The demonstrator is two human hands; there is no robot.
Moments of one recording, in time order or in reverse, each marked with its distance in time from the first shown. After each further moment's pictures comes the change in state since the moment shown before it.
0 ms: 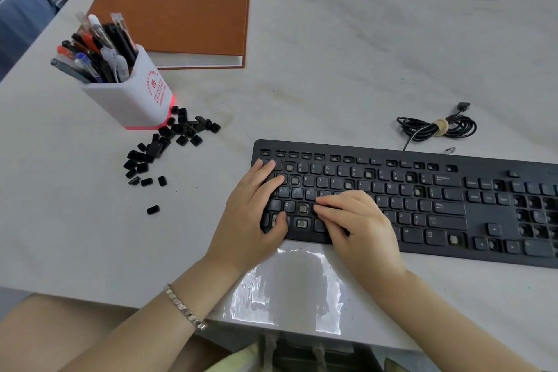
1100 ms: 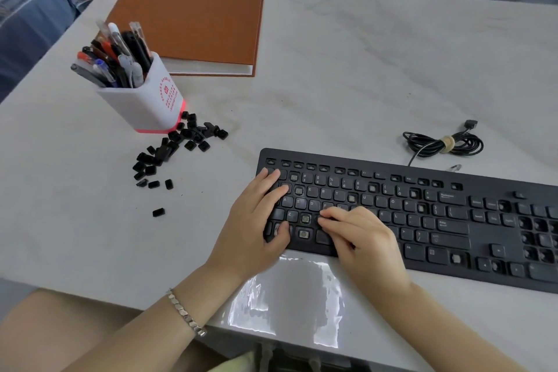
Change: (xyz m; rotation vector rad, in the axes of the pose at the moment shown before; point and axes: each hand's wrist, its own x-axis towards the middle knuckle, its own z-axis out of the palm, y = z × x) left_hand -0.001 -0.001 0.003 -0.013 0.035 0.023; right_hand 0.001 0.006 -0.006 0.021 -0.068 -0.036
